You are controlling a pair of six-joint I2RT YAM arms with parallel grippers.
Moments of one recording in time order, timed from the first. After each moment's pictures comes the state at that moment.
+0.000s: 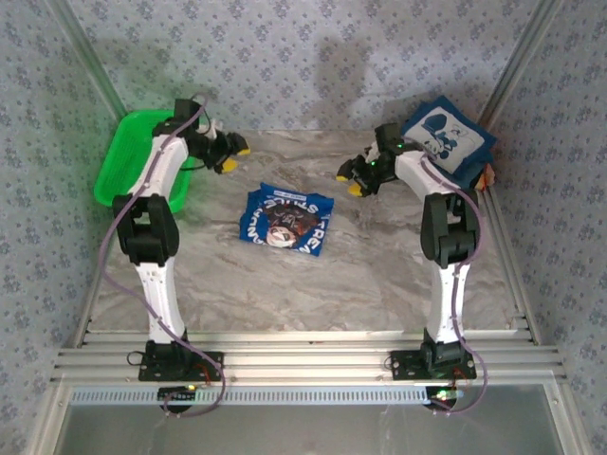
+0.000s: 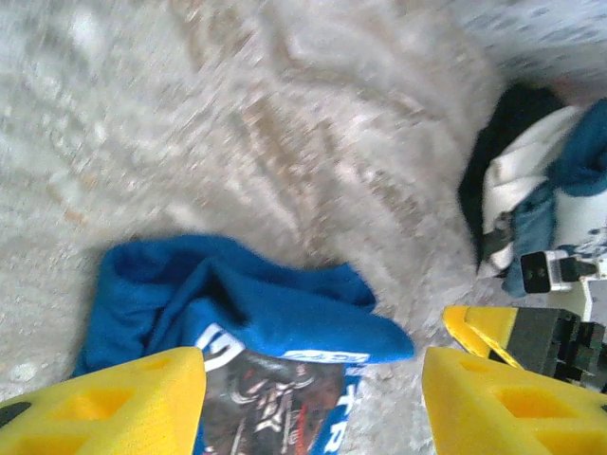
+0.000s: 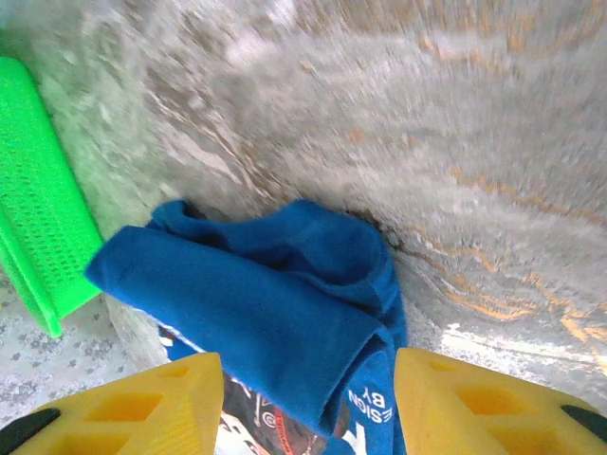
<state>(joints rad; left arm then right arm) -0.07 2.14 2.05 -0.91 0.65 -0.57 0.19 2.13 1.78 -0.72 -0.61 0.70</state>
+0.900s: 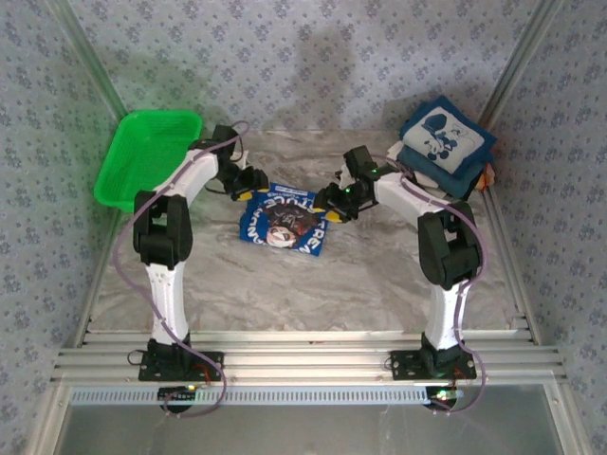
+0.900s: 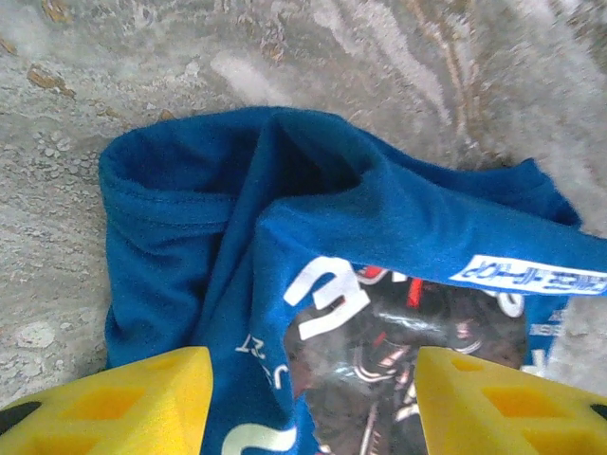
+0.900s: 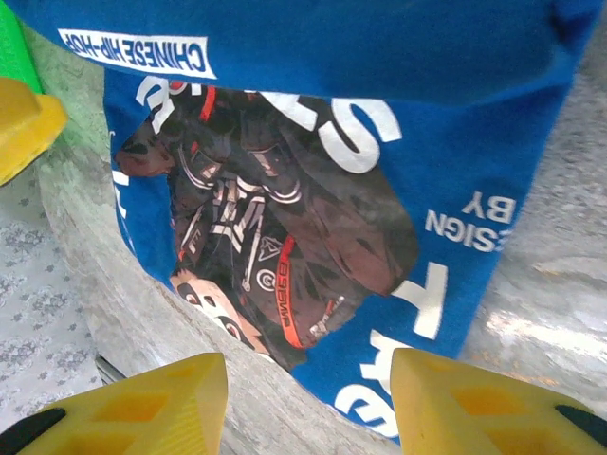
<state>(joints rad) -0.23 2.16 1.84 -0.92 0.41 -0.37 0.40 1.96 1.48 -0.62 -0.57 0.67</state>
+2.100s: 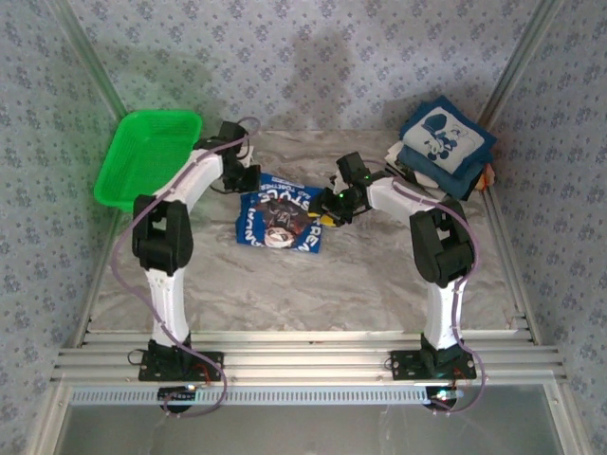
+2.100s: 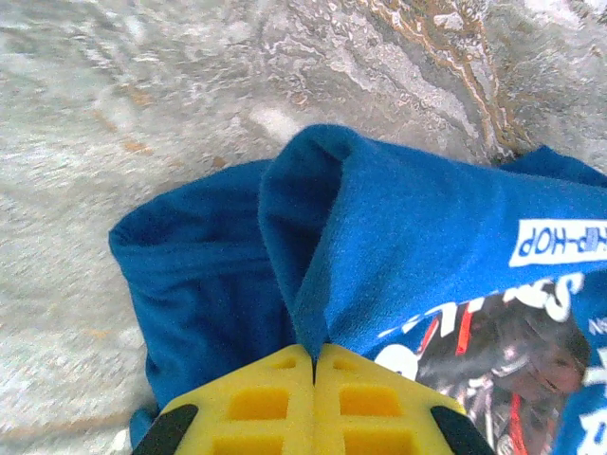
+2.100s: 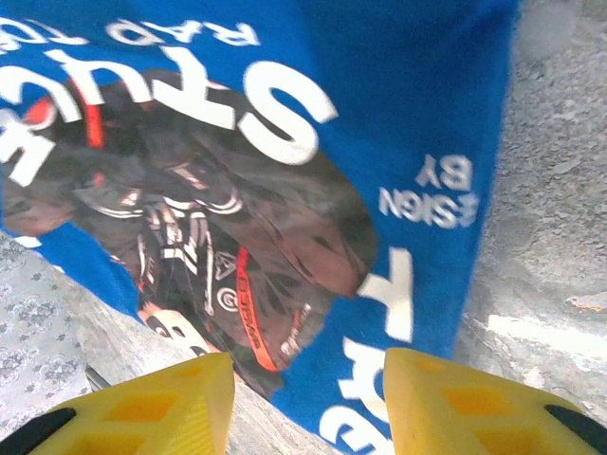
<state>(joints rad) -0.27 2.06 1.80 -0.91 0.21 -0.27 0.43 1.99 1.45 -0.54 -0.55 0.71</state>
